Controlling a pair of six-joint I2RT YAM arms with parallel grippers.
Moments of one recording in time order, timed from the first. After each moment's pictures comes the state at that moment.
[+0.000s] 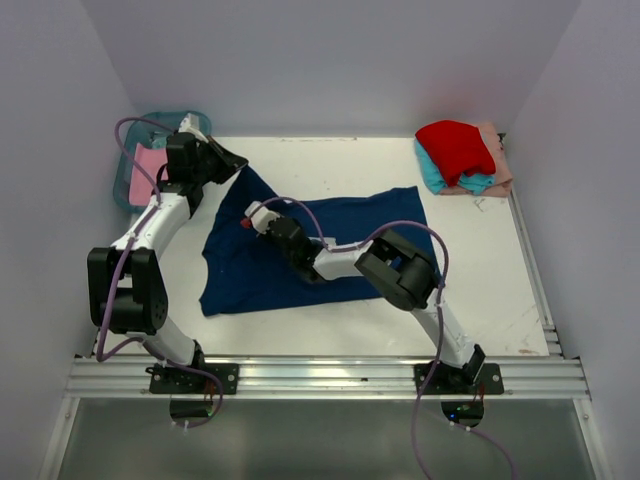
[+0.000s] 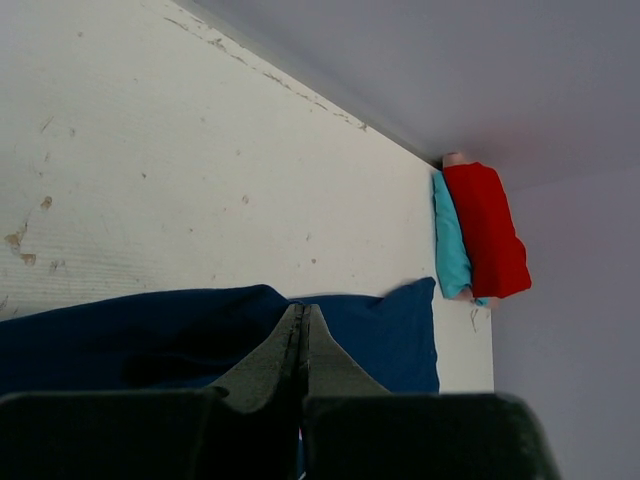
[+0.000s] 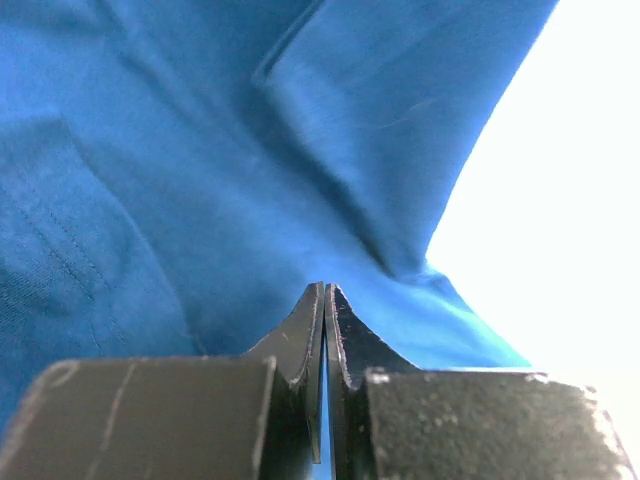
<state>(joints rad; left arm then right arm) -0.03 1.62 1.19 0.04 0.33 -0.78 0.95 2.33 1.43 0.58 0.44 -0.42</state>
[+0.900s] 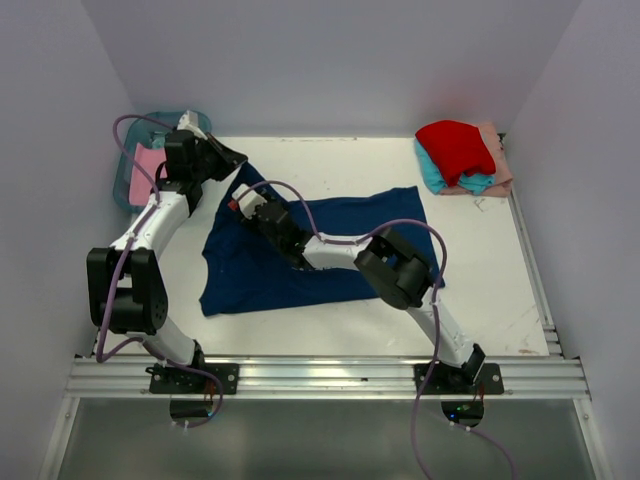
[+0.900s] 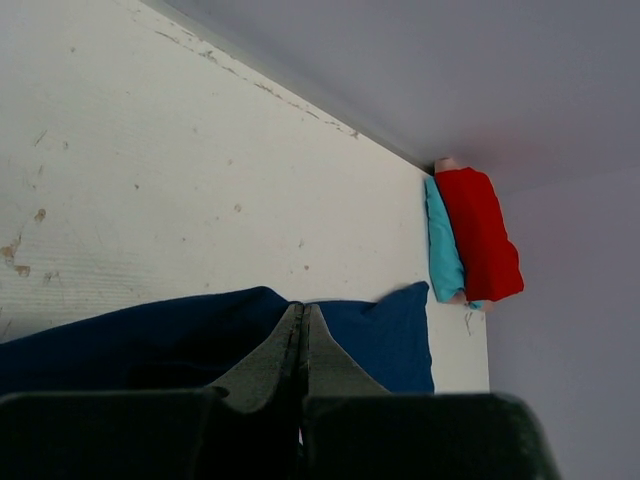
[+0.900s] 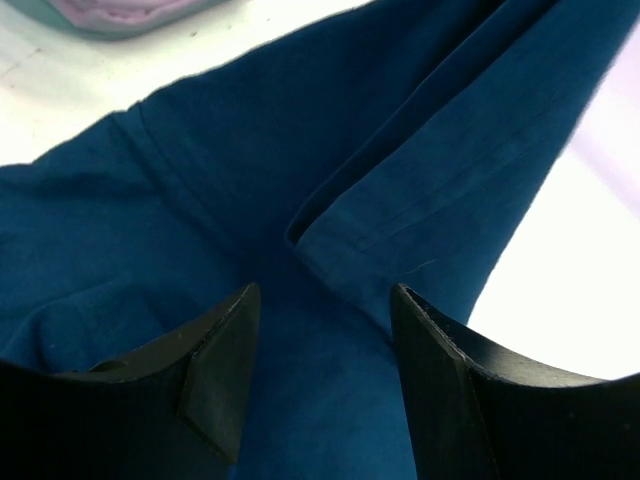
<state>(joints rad) -0.03 1.62 1.21 0.03 0.33 -0.78 0.95 2.33 1.62 0.47 0.37 -0.32</state>
